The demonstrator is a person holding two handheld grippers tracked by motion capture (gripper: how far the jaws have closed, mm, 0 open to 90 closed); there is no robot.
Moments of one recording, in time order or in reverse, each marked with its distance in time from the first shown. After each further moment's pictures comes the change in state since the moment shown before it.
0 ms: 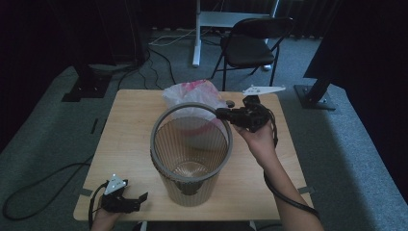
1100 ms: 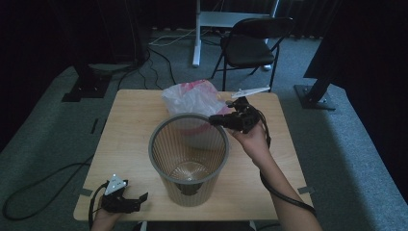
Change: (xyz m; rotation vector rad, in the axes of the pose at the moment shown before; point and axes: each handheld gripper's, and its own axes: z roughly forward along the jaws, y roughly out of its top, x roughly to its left) left arm -0.001 0.000 0.000 0.002 0.002 0.005; right arm -0.011 -0.007 0.027 0.123 0.053 0.043
